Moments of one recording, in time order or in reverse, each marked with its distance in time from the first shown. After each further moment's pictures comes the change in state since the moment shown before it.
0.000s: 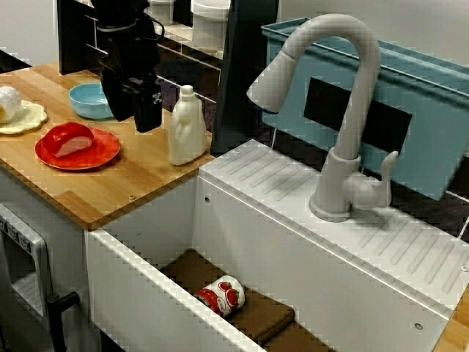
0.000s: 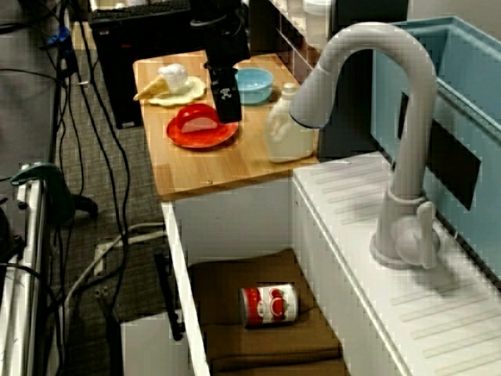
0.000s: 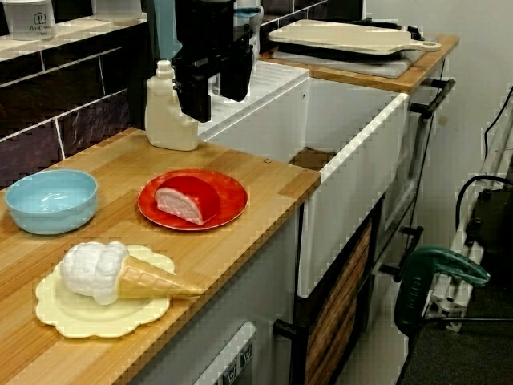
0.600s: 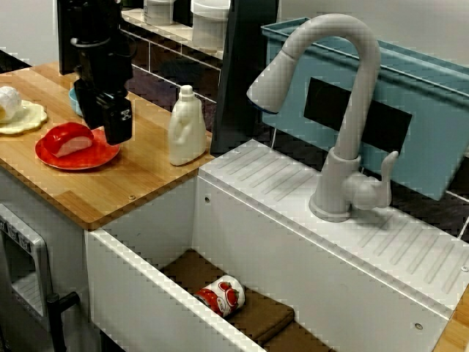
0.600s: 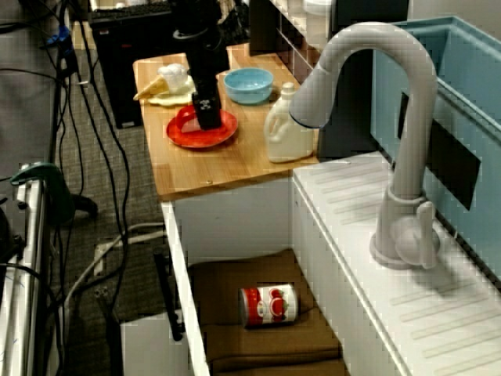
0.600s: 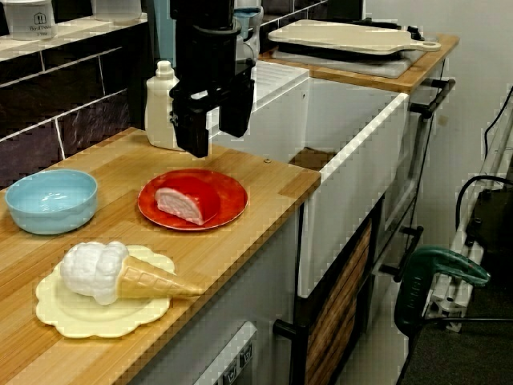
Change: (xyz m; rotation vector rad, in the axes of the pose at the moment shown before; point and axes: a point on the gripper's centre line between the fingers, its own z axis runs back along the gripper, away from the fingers) arm -0.025 0.032 -0.012 0.078 0.011 -0.009
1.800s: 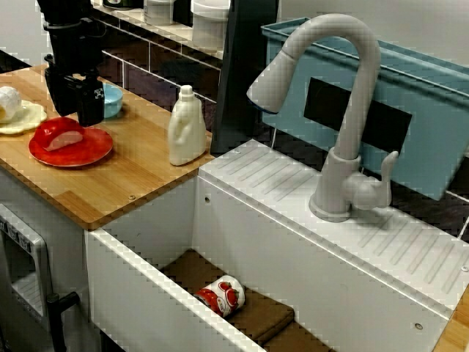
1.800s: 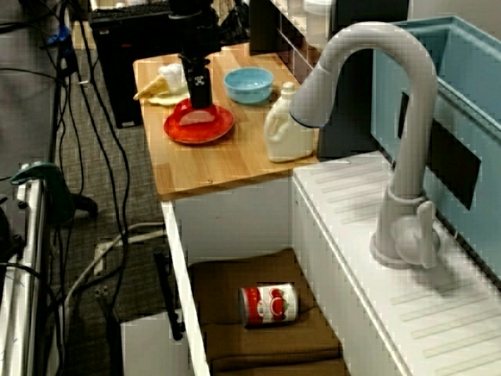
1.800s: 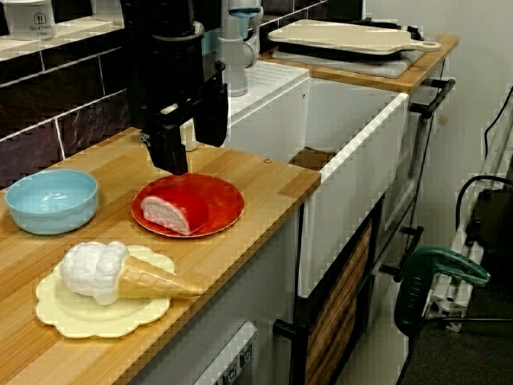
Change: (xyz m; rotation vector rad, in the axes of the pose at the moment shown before) arm -0.010 0.039 0.007 -0.068 0.075 0.095
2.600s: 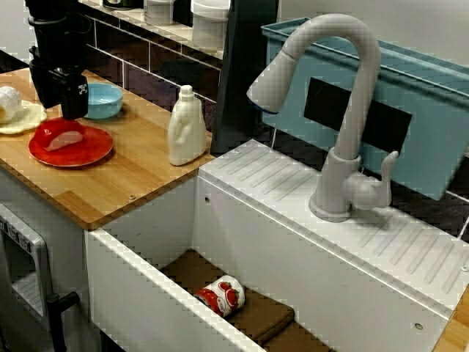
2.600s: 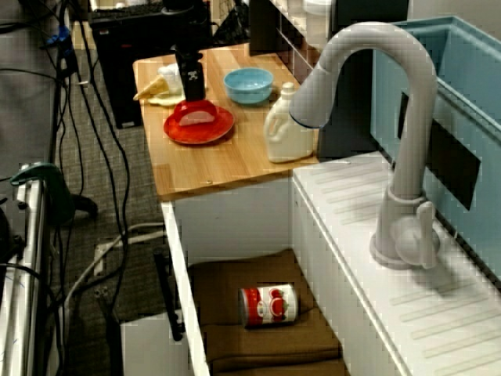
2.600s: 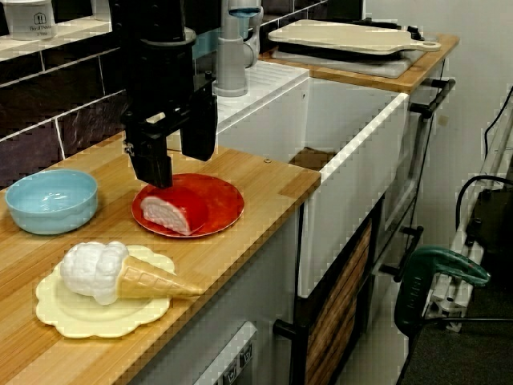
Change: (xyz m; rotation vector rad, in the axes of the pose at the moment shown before) arm -0.007 0.026 0.004 0.069 -0.012 0.015
